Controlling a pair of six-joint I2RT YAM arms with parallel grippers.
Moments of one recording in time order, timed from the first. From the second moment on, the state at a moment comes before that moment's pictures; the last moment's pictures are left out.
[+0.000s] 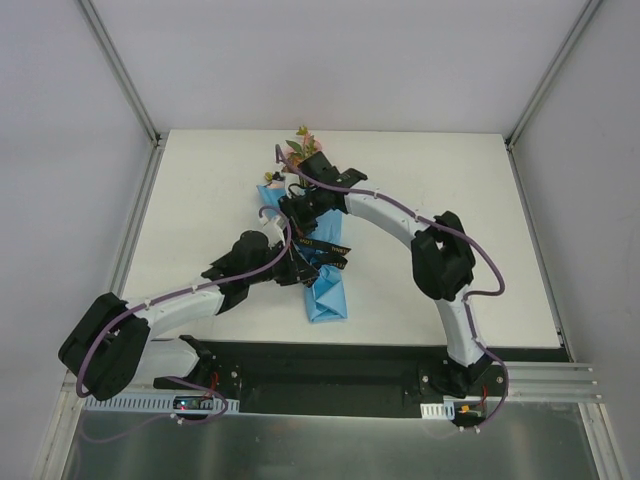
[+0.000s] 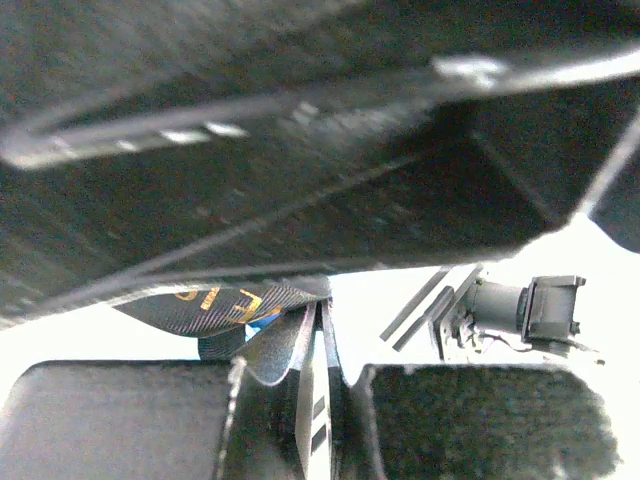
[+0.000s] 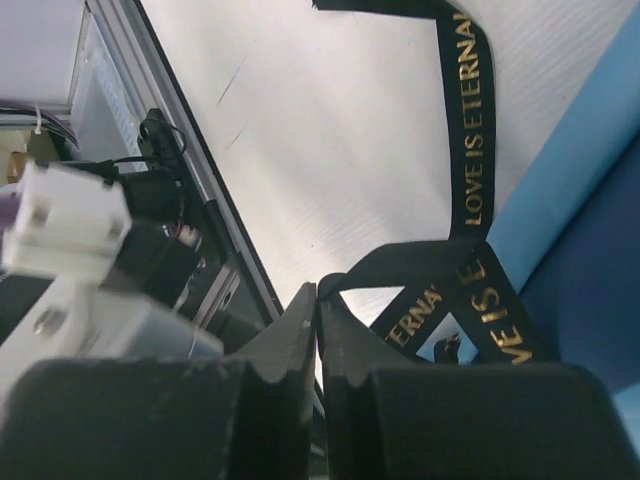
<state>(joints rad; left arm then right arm) -0.64 1.22 0.47 0.26 0.35 -0.86 0.76 2.12 1.82 -0.66 -0.72 0.27</state>
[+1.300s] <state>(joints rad) -0.68 1.17 0.44 0.32 0.31 -0.91 0.38 1.81 1.29 -0.50 -0.63 0.41</state>
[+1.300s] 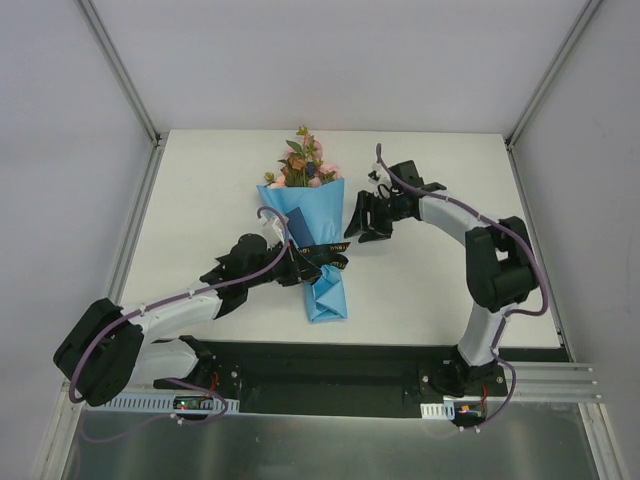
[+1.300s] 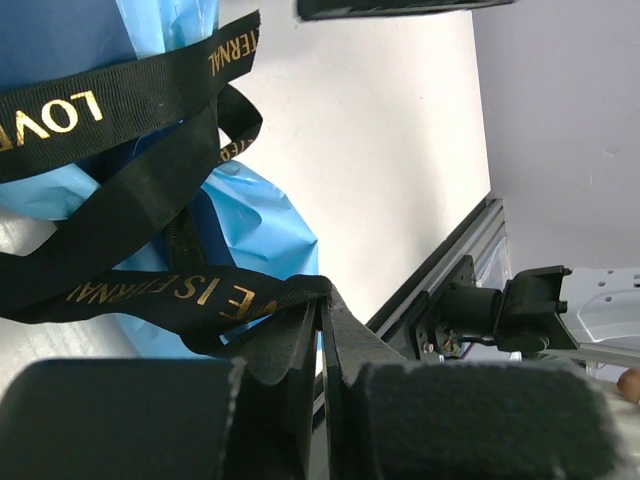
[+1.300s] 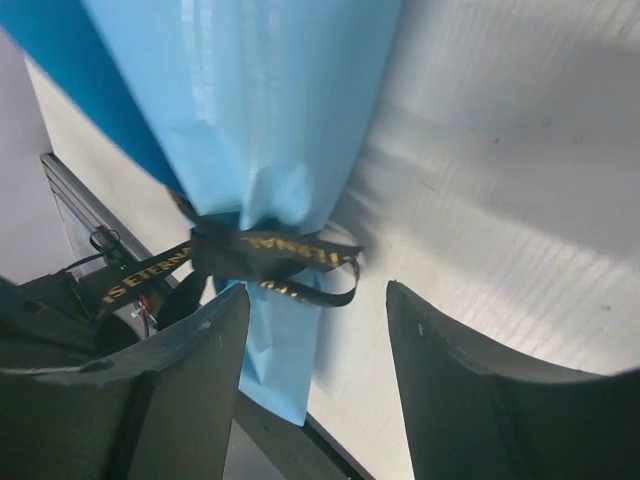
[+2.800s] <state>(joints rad) -0.67 1.16 0.44 0.30 0.33 -0.92 0.71 1.98 1.57 -0.51 -0.69 0.40</state>
